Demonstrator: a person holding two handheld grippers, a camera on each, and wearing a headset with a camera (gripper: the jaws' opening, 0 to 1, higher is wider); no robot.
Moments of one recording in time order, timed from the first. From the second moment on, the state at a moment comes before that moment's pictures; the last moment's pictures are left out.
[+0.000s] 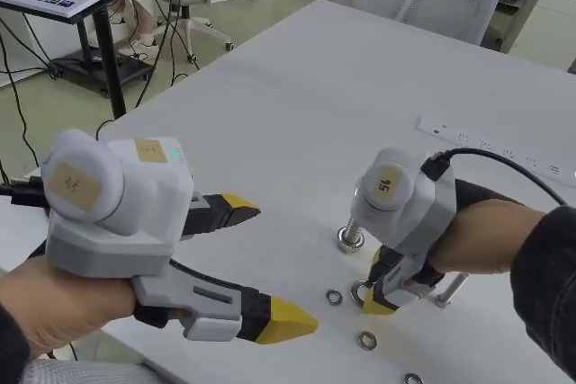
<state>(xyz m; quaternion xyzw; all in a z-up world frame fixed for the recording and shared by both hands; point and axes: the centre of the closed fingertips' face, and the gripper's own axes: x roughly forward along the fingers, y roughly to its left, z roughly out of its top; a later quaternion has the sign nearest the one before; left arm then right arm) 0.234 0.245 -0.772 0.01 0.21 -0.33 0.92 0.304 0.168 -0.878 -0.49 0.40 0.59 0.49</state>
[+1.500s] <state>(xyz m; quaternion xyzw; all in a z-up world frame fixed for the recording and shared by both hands) 0.234 0.244 -0.772 0.01 0.21 -0.33 0.92 0.311 0.170 -0.852 -0.47 0.39 0.59 0.52</state>
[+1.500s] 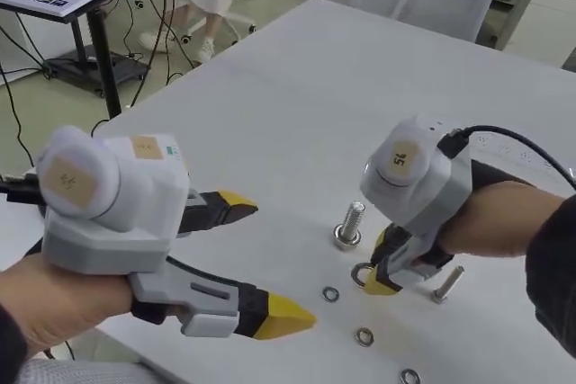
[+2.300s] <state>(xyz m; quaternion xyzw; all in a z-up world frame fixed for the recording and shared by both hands) 0.238 0.242 -0.770 0.01 0.21 -0.34 0.92 0.322 0.177 -0.802 -0.46 0.35 0.59 0.56</state>
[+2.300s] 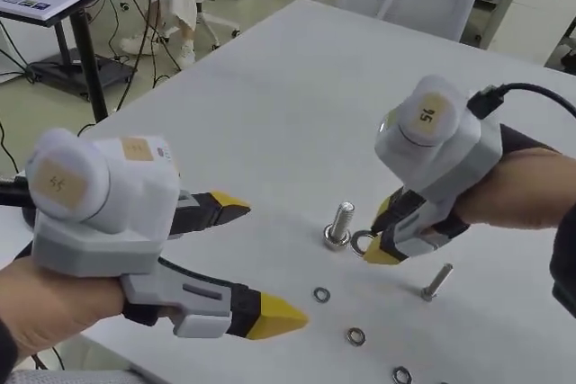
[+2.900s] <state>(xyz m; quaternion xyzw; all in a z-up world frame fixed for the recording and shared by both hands) 0.242 0.246 -0.770 0.01 0.21 -0.34 0.92 0.340 0.198 -0.784 -0.45 0.32 0.59 0.59</state>
